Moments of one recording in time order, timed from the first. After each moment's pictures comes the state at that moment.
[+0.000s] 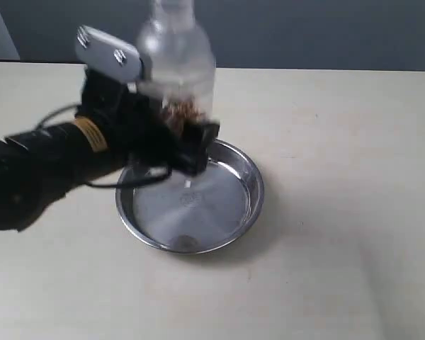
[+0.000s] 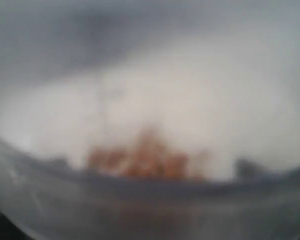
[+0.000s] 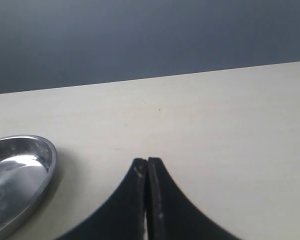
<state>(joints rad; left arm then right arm) -0.61 1.46 -0.64 -0.21 -0.38 0.08 0.12 0.05 0.00 0.06 0.25 0.12</state>
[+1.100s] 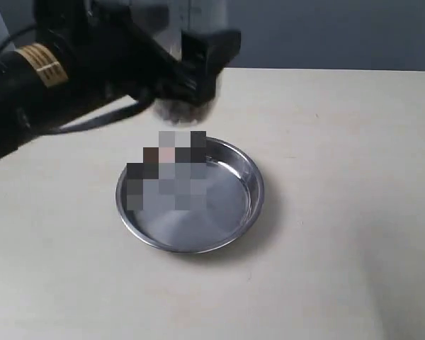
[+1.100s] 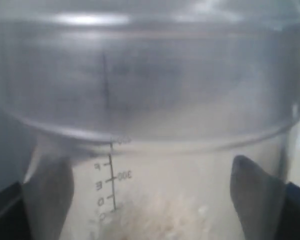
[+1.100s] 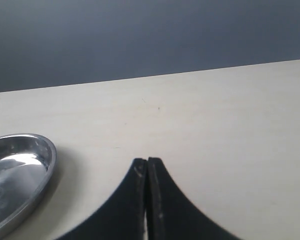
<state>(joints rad) -0.66 1.29 -0.74 -0.21 -0.37 0.10 0.12 0.05 0.00 0.06 0.25 0.12</state>
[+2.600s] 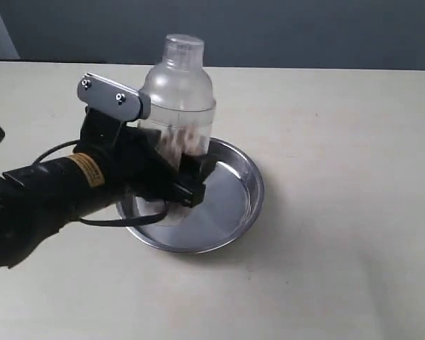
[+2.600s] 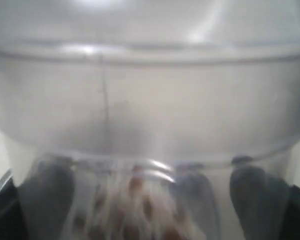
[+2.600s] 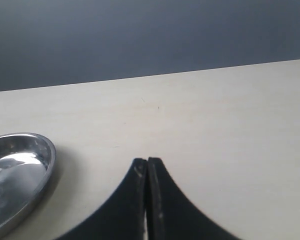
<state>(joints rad) -0.67 1.44 -0.55 -0.25 -0.43 0.03 0.12 0.05 0.00 0.06 0.25 0.12</state>
